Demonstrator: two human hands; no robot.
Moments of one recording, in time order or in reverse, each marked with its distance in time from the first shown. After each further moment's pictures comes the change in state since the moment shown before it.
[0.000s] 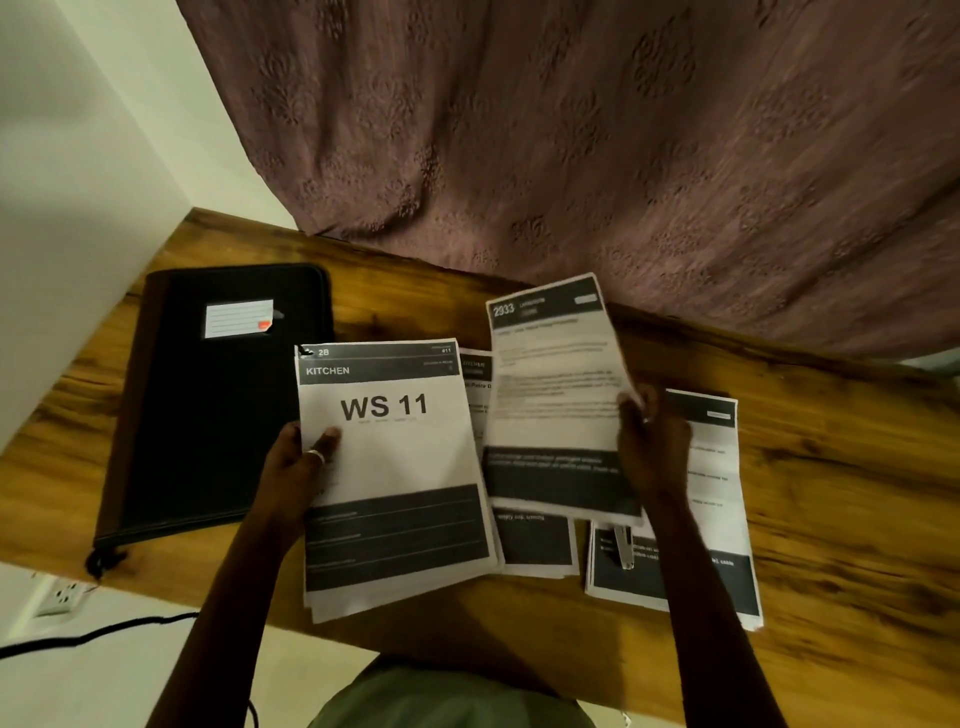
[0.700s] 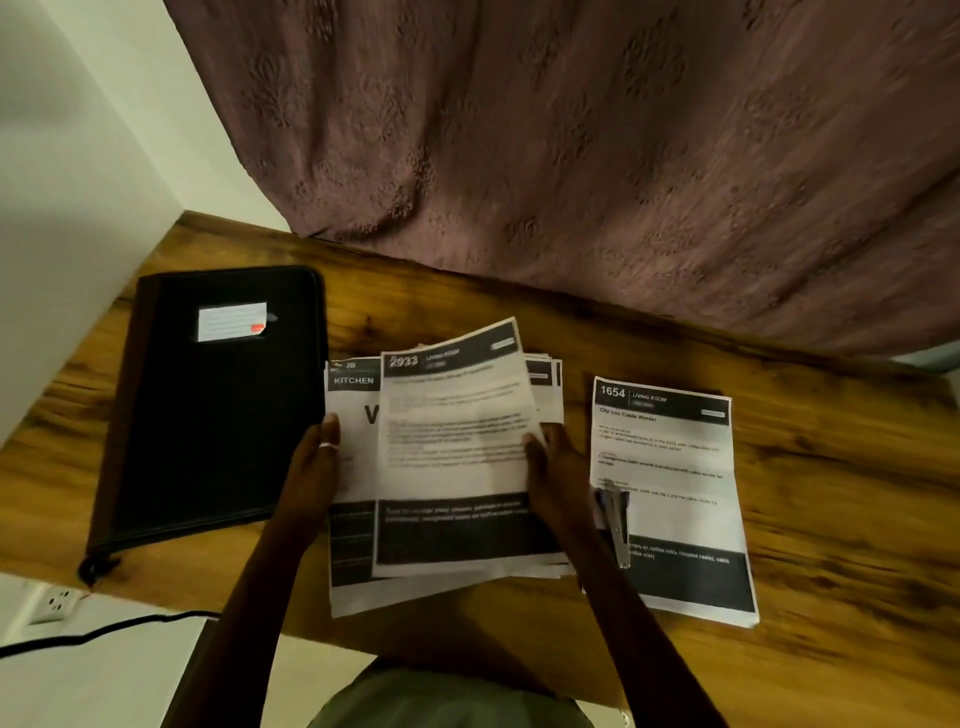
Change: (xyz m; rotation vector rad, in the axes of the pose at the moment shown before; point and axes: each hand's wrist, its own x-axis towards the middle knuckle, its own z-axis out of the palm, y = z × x) left_hand -0.004 0.003 0.026 0.053 -0.031 0.026; right_hand -0.048 0.003 0.079 0.136 -0.272 0.007
